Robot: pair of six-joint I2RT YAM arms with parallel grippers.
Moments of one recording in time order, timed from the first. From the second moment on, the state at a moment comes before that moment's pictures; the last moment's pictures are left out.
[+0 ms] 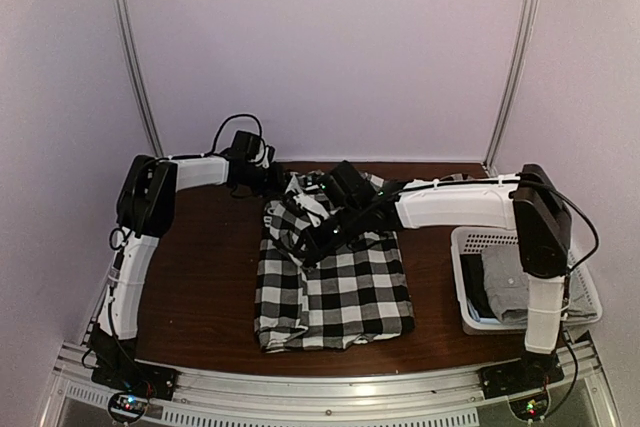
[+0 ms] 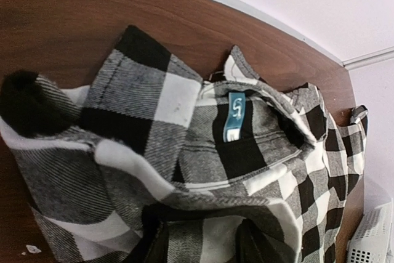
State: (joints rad) left arm -0.39 2.47 1.95 -0.21 0.41 -0.57; right arm 0.92 2.00 1.52 -0.33 -0.36 0.23
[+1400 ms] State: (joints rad) left arm -0.30 2.35 1.88 -0.27 0.30 -0.47; right arm 1.00 2.10 1.57 -0.38 -0.36 0.21
